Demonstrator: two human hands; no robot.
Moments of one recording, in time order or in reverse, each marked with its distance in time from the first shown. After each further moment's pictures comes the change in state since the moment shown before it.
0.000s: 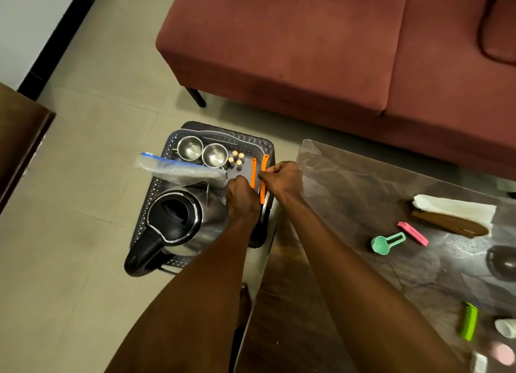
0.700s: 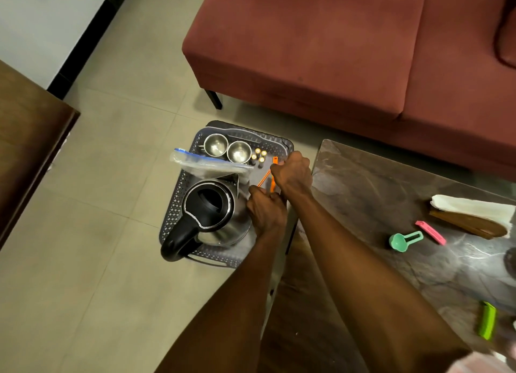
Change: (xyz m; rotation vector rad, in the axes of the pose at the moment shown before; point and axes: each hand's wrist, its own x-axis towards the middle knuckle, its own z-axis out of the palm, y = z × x) left_hand -0.050 -0.007 -0.011 -0.499 0.152 -0.166; right_hand -0.021 -0.020 0.022 -0.190 0.111 -0.168
